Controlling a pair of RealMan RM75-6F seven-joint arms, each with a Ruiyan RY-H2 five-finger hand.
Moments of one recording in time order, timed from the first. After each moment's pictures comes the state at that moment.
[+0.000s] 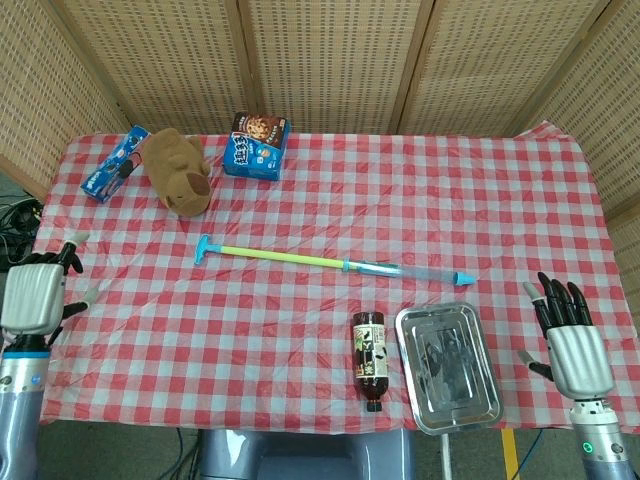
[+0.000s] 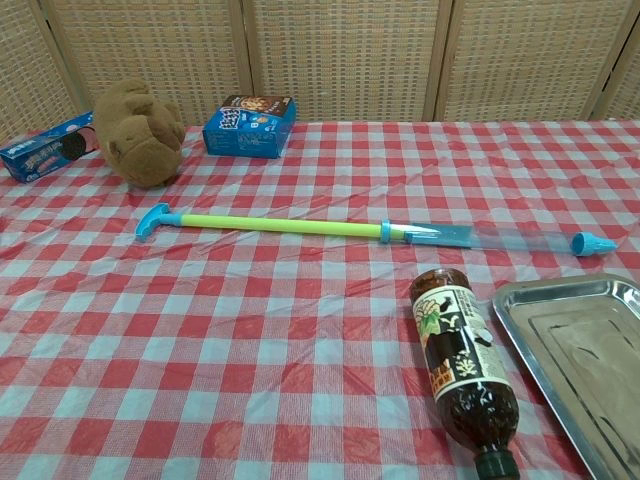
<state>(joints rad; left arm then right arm) -0.29 -1.24 -0.26 -1.67 1.28 1.35 0.37 0.10 -1.24 0.08 -1.51 -1.58 1.55 -0.11</state>
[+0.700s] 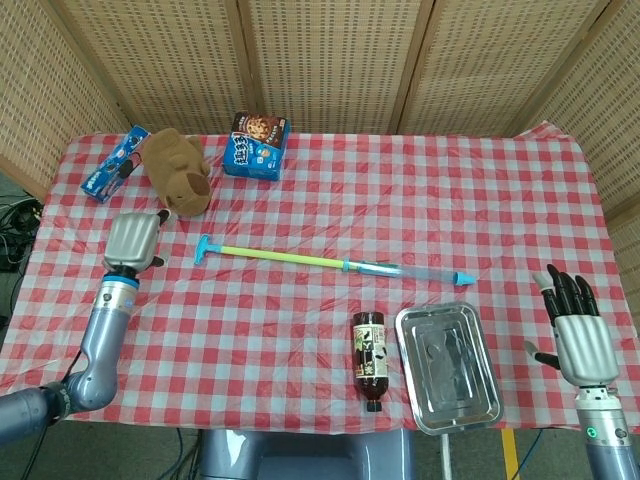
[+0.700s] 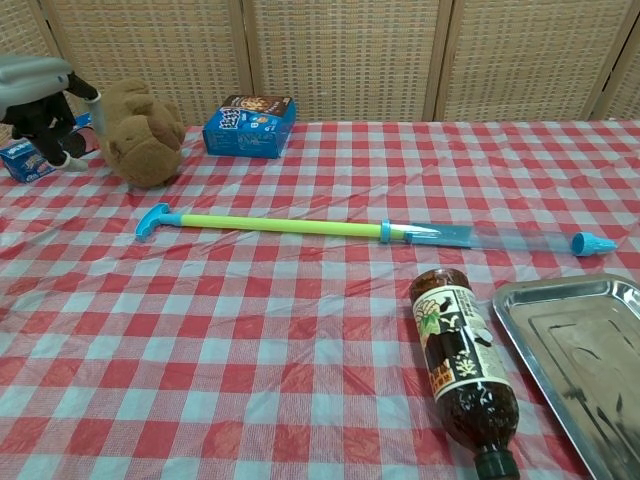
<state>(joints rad) -0.69 -1.42 -0.35 -1.53 0.79 1.04 0.73 0.13 -1.24 0.10 -1.48 -1.52 1.49 -0.05</state>
